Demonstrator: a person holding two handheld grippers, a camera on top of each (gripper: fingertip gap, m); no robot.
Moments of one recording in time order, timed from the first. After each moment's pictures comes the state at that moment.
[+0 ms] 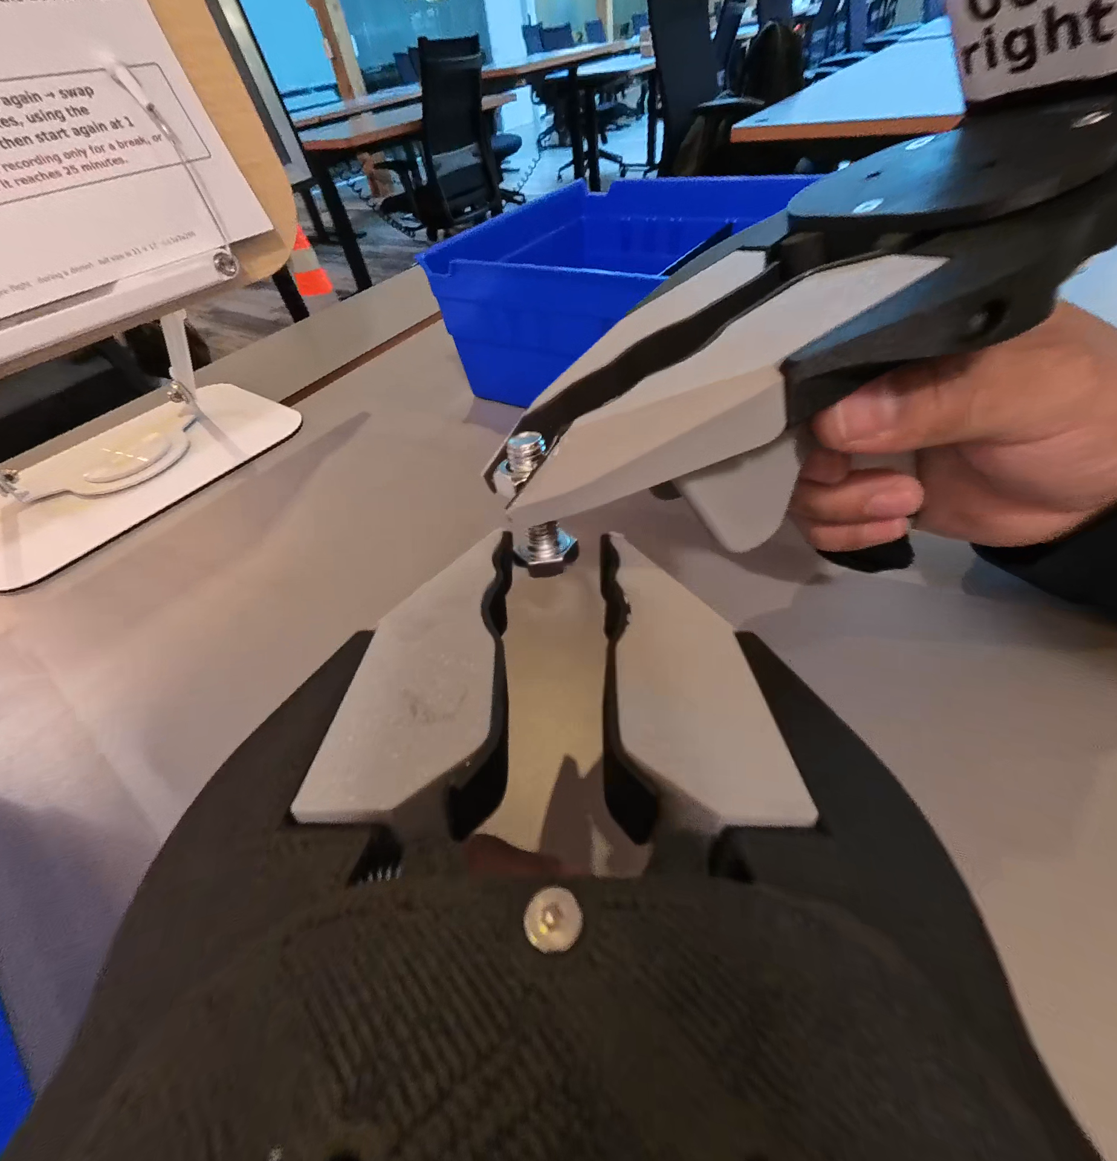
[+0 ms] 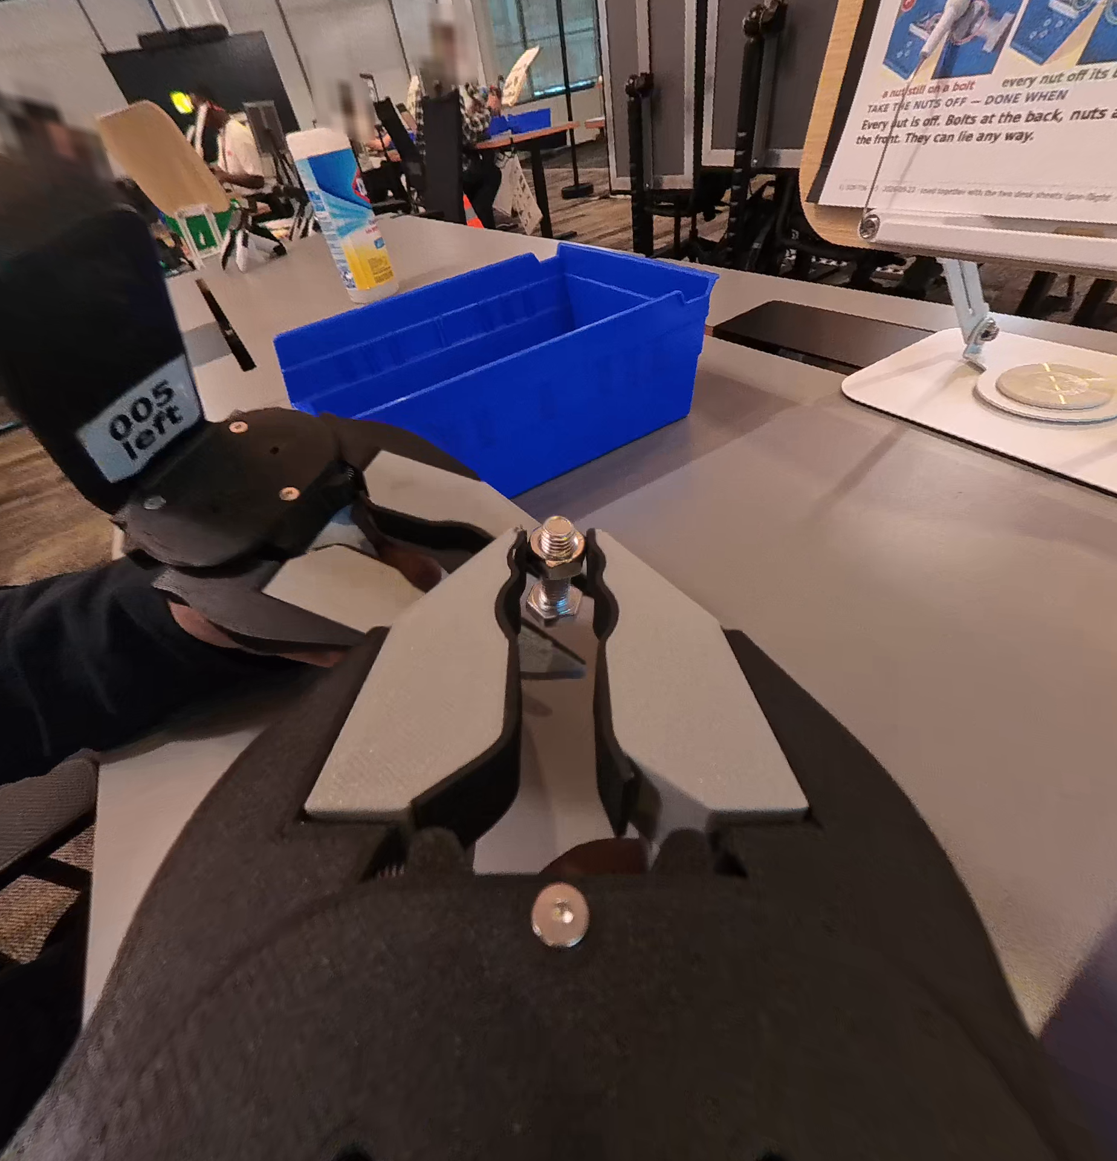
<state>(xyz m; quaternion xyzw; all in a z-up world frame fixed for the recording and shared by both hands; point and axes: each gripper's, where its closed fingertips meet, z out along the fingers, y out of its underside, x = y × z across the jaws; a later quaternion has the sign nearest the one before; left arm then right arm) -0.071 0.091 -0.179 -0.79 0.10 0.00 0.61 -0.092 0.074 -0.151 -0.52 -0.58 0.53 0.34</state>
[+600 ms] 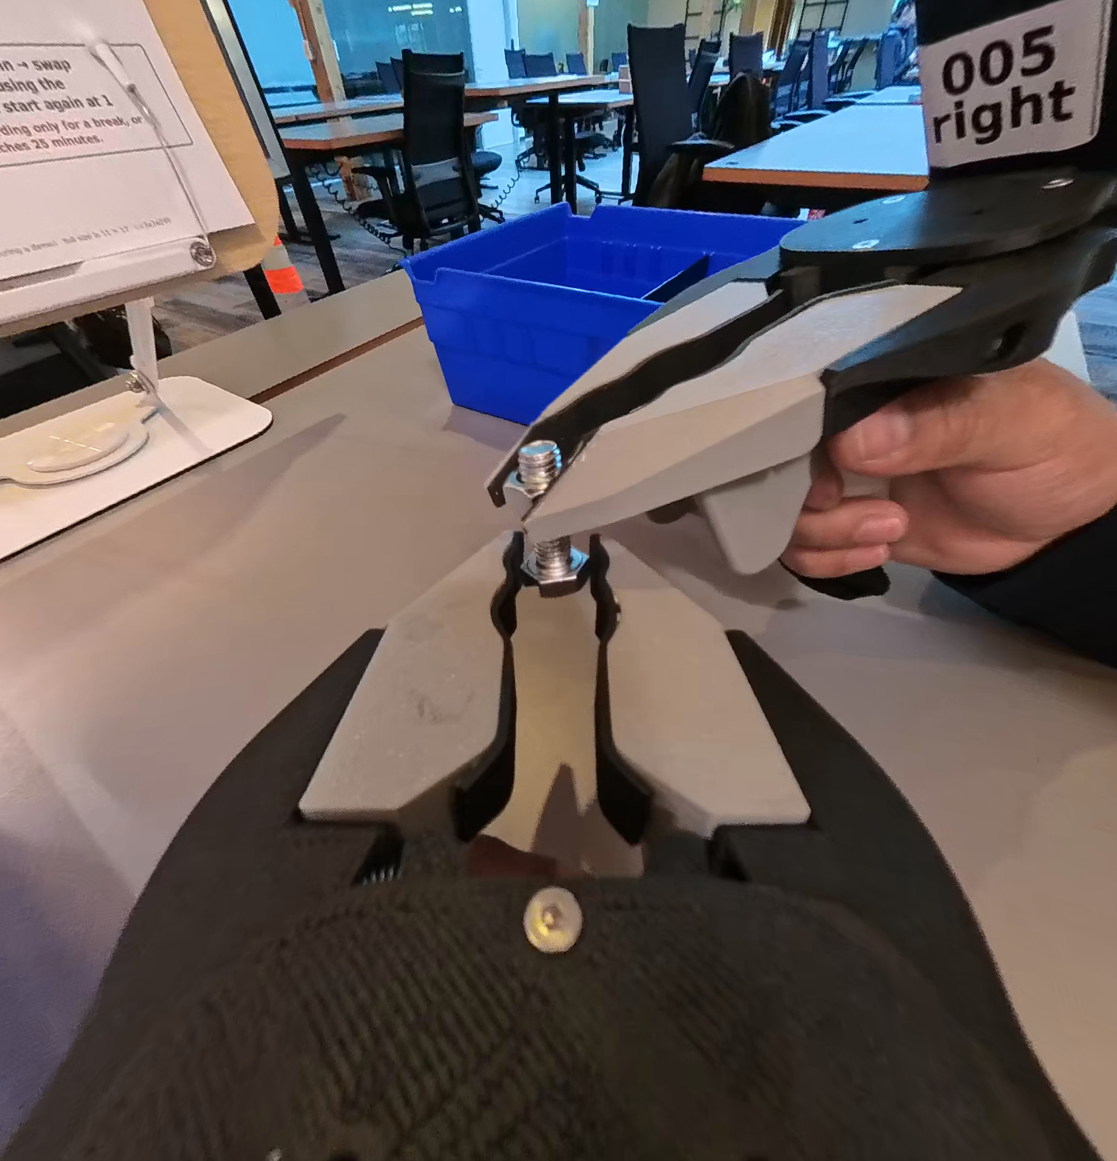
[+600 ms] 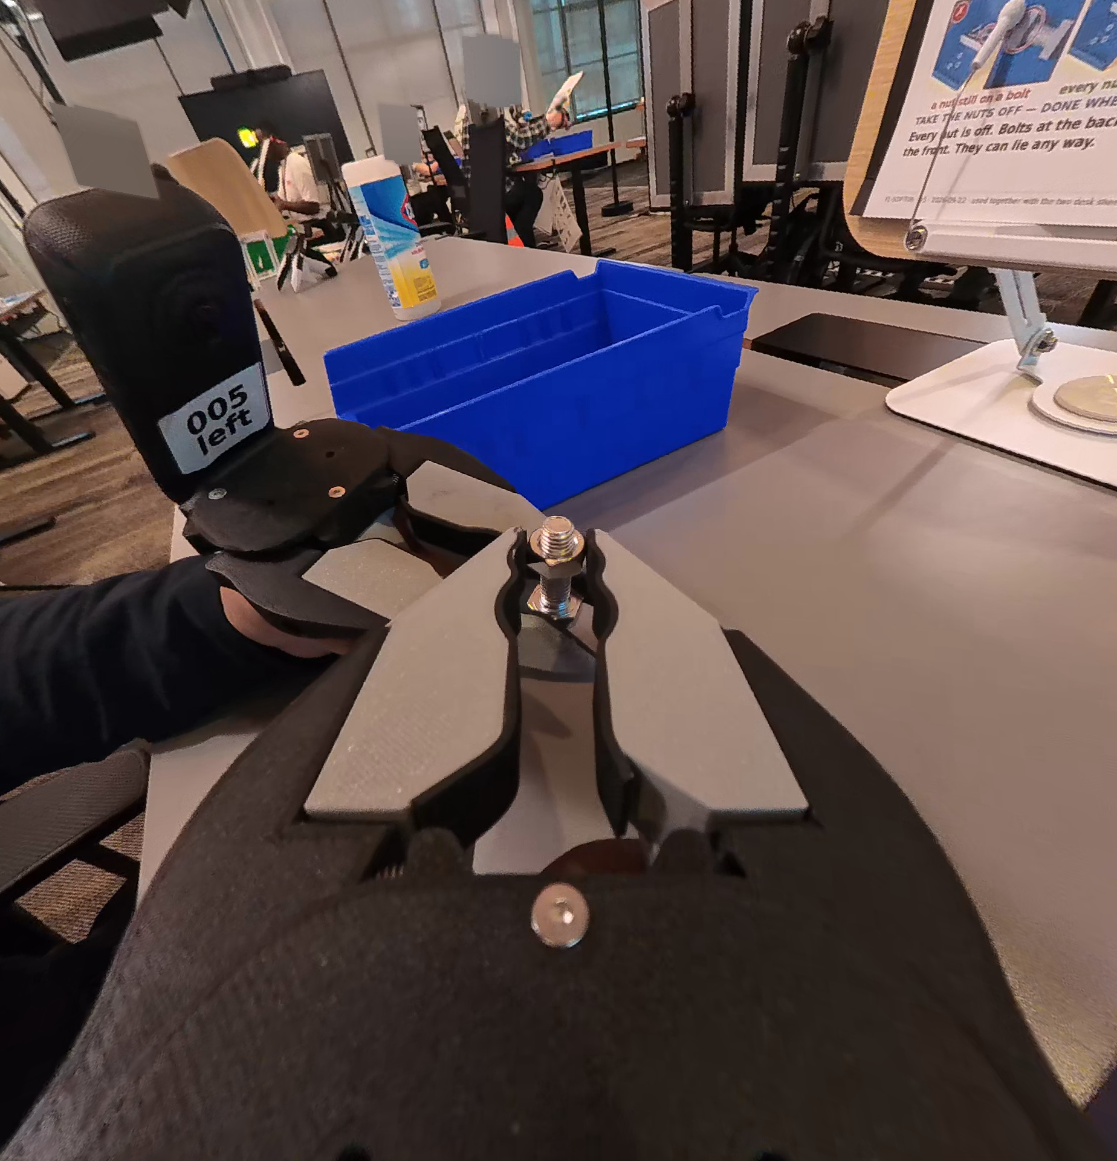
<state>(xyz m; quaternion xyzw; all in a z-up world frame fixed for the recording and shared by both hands) -0.067 0.091 -0.176 -0.78 0.08 -0.05 0.62 -0.090 0.063 -0.145 -0.50 -0.58 0.55 0.32</state>
